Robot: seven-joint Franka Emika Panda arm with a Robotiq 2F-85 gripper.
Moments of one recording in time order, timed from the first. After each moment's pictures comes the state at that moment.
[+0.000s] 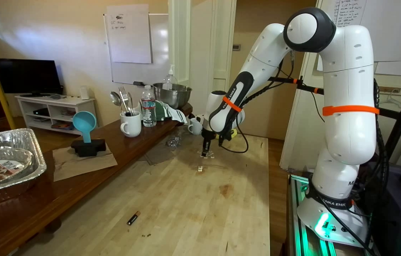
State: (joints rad) arm -0.20 0.27 -0.09 -2.44 -0.06 2.94 -0.60
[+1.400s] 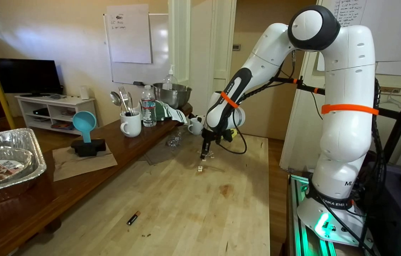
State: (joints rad) arm -0.40 0.26 0.14 -2.47 0.16 2.94 -0.79
